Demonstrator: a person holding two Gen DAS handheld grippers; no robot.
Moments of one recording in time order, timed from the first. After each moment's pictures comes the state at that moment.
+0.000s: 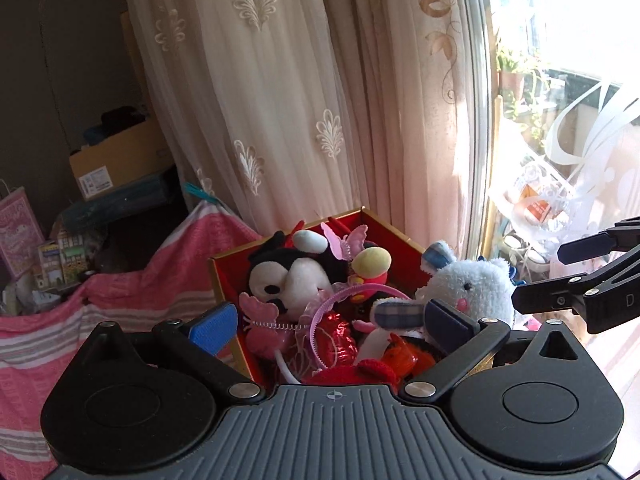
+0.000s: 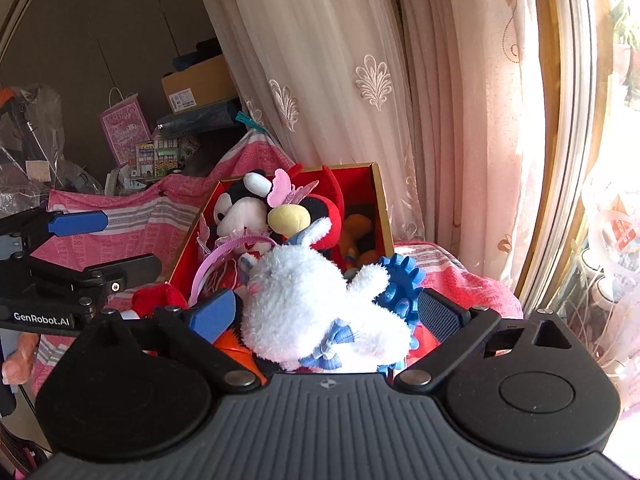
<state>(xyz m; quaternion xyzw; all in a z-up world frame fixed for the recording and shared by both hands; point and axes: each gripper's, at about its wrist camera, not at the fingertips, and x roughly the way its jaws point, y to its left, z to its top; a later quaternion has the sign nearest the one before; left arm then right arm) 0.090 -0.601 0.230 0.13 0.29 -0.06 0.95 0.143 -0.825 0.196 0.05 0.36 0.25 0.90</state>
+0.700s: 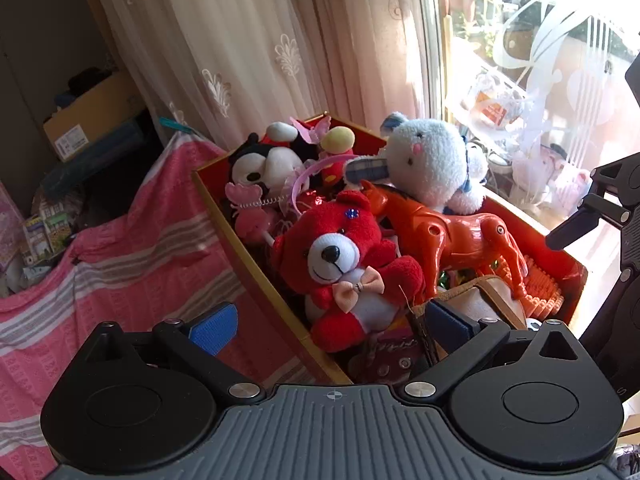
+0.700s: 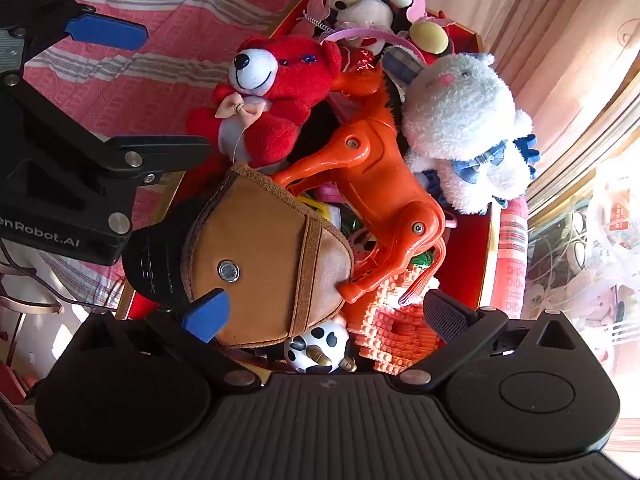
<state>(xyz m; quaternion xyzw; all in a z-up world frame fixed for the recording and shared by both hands) 0.023 -0.574 0.201 0.17 0.39 -0.11 0.90 0.041 -0.712 0.168 -0.20 0.52 0.25 0.79</state>
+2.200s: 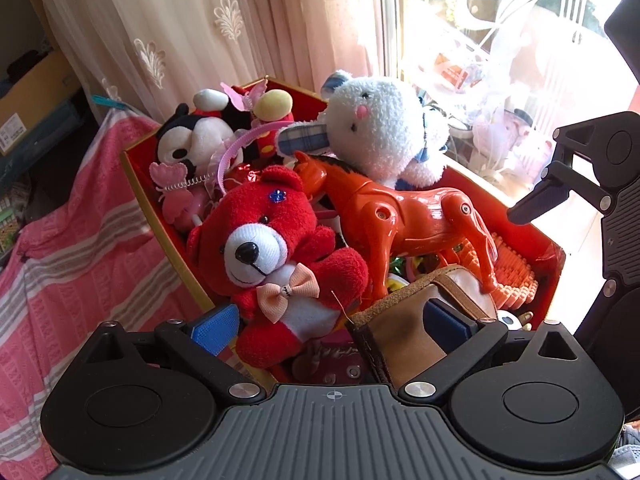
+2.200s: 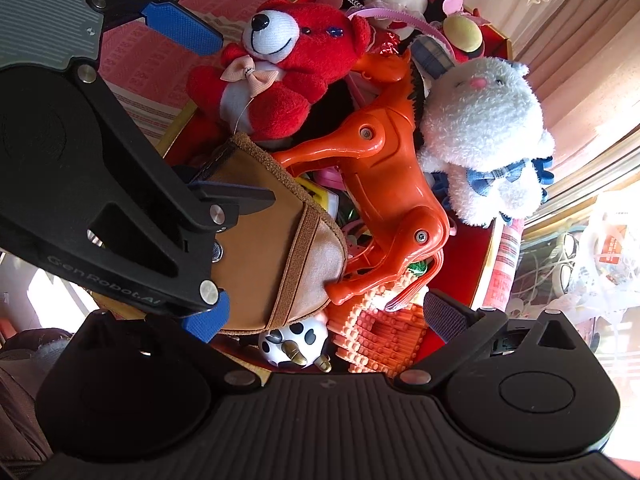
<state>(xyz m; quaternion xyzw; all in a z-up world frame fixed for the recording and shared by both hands) 0.054 -0.603 0.174 0.17 0.45 -0.17 0.86 0.057 -0.710 0.160 -0.28 0.53 0.27 0.76</state>
